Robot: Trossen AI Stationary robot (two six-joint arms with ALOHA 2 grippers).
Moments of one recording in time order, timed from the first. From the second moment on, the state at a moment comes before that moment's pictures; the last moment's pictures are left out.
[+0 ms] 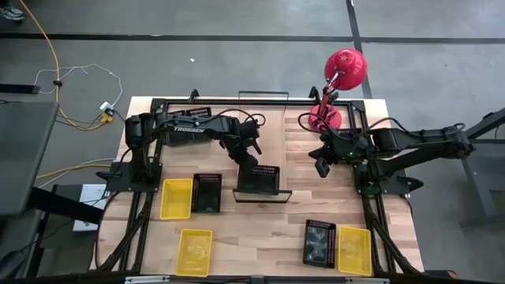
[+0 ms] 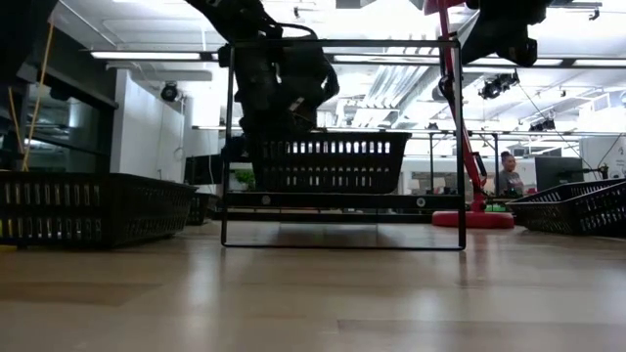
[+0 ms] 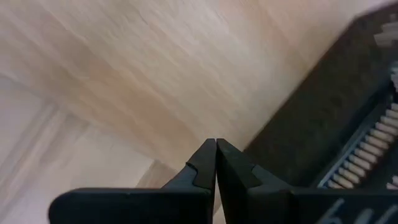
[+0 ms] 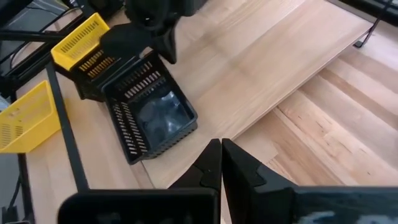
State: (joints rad) left arm 0.35 1.89 1.38 -0.81 0.26 -0.47; right arm 0.10 0.93 0.93 -0.76 0.27 0.70
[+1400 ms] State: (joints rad) left arm 0.21 0.87 0.76 0.14 -0.17 -0.45; right arm -0.05 1.33 0.71 -1.38 0.29 0.60
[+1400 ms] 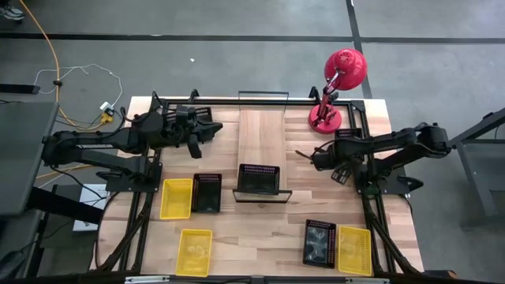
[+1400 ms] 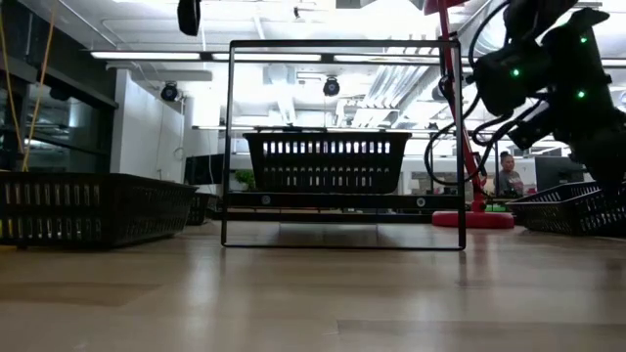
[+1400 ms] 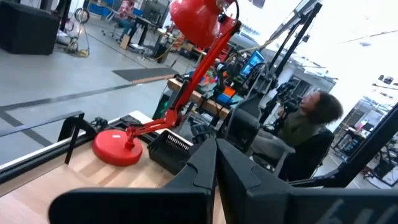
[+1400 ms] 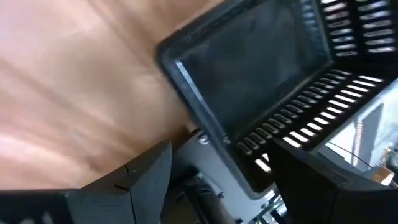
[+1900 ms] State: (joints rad) left arm 0.21 0.87 0.76 0.14 -0.18 -0.45; right arm -0.14 1.46 0.71 -1.28 0.26 0.57
